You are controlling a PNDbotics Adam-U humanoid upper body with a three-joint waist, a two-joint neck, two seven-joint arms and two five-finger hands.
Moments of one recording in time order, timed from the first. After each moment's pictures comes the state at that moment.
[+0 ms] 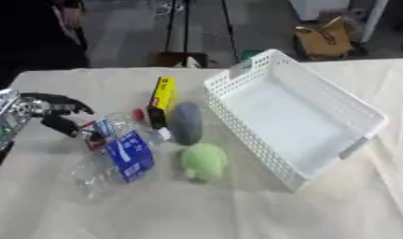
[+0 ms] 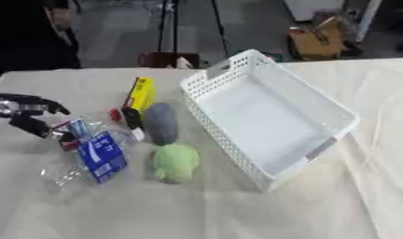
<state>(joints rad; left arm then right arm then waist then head) -0.85 0.72 -0.25 -0.88 -0.77 -0.14 -0.74 -0.38 -0.27 -0.26 -1.98 0.45 -0.43 -0.56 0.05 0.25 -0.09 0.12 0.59</state>
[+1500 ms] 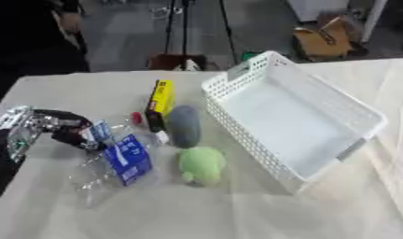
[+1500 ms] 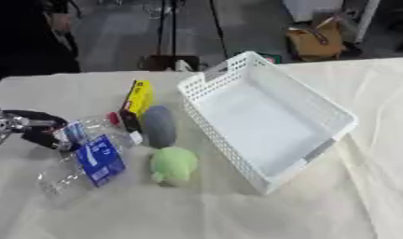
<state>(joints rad) -0.87 0.66 -0.21 -0.75 -0.88 -0.17 -0.69 -0.38 -0.27 -0.26 -1.98 0.45 -0.43 -0.55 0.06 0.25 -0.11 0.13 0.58</state>
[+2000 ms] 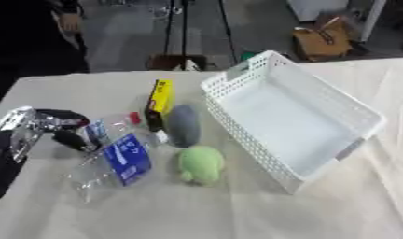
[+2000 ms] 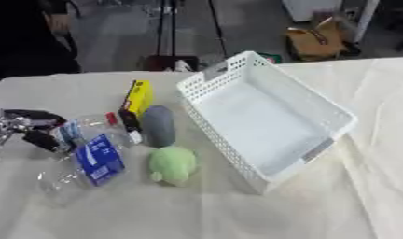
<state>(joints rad) -0.88 0.65 -0.21 -0.75 -0.91 -0.16 -0.64 -0.38 -0.27 -0.26 -1.98 0.45 -0.43 -0.55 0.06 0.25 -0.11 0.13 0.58</state>
